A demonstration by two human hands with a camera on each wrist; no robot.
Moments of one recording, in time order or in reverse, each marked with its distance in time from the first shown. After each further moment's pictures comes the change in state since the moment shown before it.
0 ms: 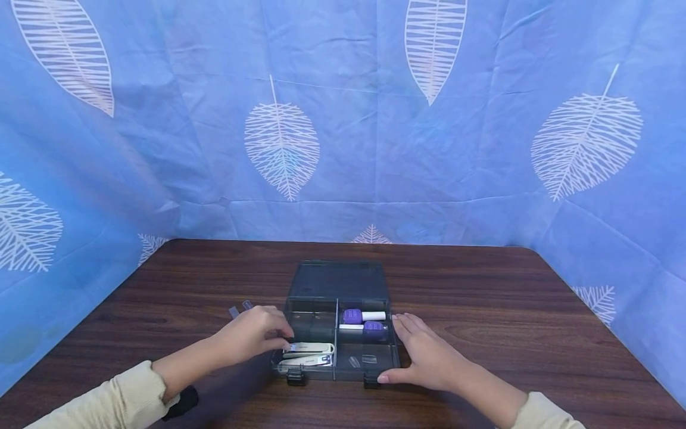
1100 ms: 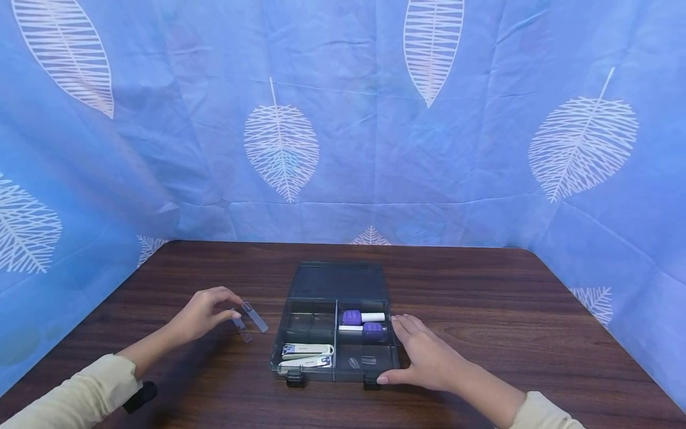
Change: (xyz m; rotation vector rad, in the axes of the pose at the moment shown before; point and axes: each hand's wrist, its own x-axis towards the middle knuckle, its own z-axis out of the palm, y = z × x) left_hand -0.047 -0.087 -0.009 -0.072 0.212 -0.327; right_hand 0.000 0.000 0.000 -0.007 -0.003 0.002
